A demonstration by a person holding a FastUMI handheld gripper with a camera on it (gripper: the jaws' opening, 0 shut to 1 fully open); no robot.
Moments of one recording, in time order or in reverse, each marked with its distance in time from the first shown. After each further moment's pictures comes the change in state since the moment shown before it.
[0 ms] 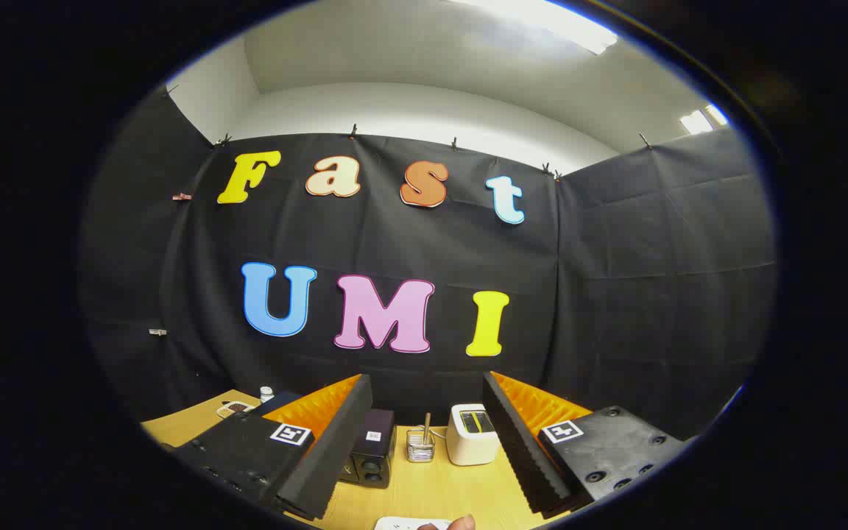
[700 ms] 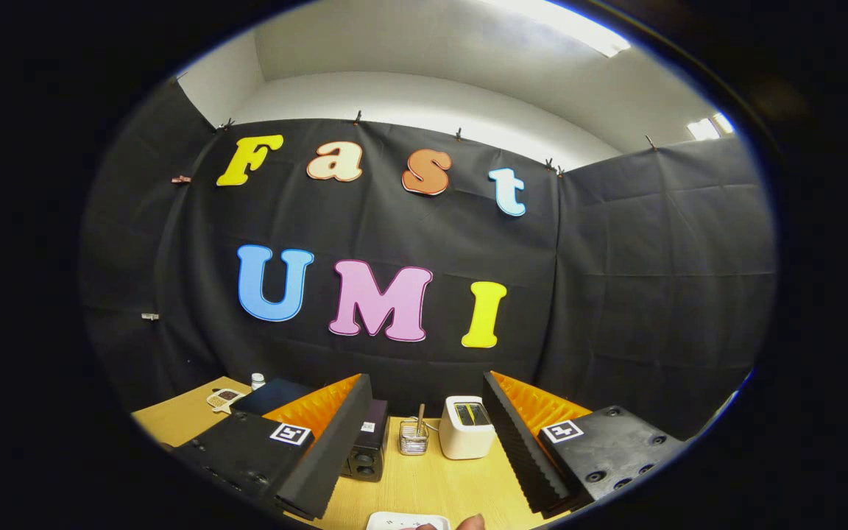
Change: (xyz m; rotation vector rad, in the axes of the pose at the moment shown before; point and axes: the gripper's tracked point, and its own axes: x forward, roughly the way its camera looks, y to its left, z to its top) arm 0.007 0.008 -0.018 -0.043 0.032 -0.010
